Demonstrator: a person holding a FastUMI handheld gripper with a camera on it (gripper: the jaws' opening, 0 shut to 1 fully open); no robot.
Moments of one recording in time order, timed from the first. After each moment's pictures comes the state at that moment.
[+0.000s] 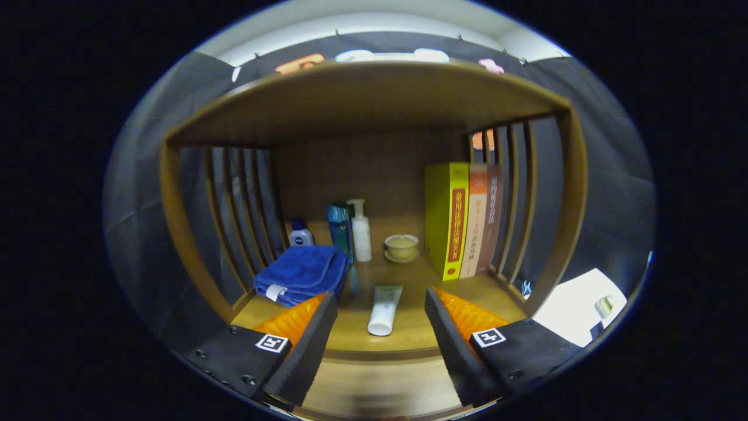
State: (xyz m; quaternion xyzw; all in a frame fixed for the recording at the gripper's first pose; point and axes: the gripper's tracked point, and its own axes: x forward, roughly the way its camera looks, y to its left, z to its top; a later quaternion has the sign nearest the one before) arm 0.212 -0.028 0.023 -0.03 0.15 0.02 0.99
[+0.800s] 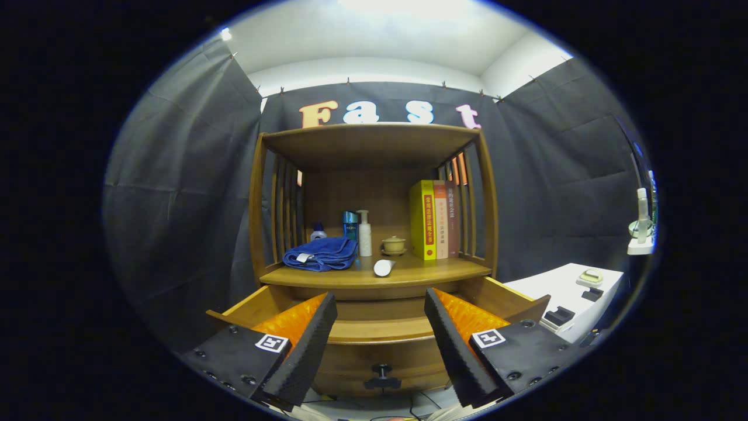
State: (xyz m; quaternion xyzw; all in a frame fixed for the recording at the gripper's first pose) arm 0.000 -0.023 -0.070 -0.03 0.02 -0.02 1.00
